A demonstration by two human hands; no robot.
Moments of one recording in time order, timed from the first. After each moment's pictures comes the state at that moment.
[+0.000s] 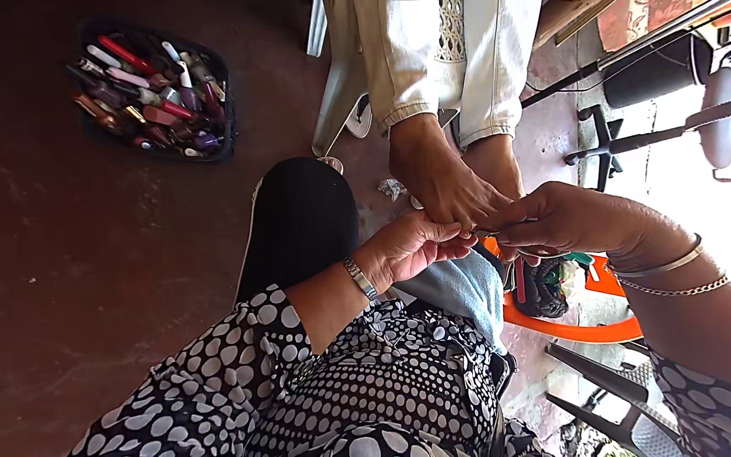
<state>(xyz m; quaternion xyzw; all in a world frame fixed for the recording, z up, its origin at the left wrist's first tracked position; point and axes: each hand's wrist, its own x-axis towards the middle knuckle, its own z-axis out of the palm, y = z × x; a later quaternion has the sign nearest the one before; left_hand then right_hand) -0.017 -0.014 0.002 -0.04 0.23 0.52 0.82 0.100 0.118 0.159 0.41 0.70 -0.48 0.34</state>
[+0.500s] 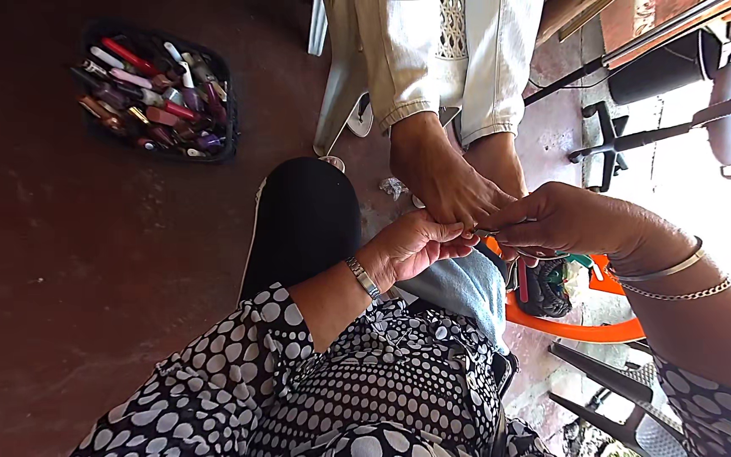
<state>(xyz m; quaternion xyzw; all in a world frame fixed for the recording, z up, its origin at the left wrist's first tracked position) -0.019 -0.007 -0.002 -0.03 0.21 0.52 0.83 0.104 0.117 0.154 0.41 0.71 -0.48 0.33</state>
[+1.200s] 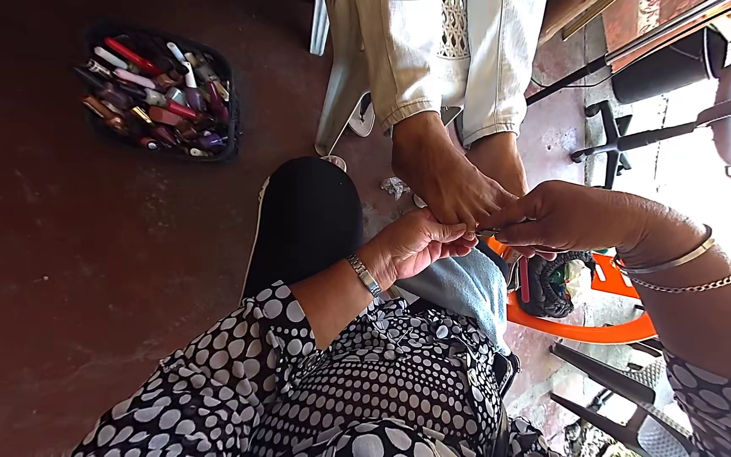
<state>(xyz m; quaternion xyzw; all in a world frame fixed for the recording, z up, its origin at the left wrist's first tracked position) -0.019 -0.006 -0.005 0.00 0.21 0.52 0.83 0.090 0.119 0.160 0.40 0.72 -0.42 0.39</state>
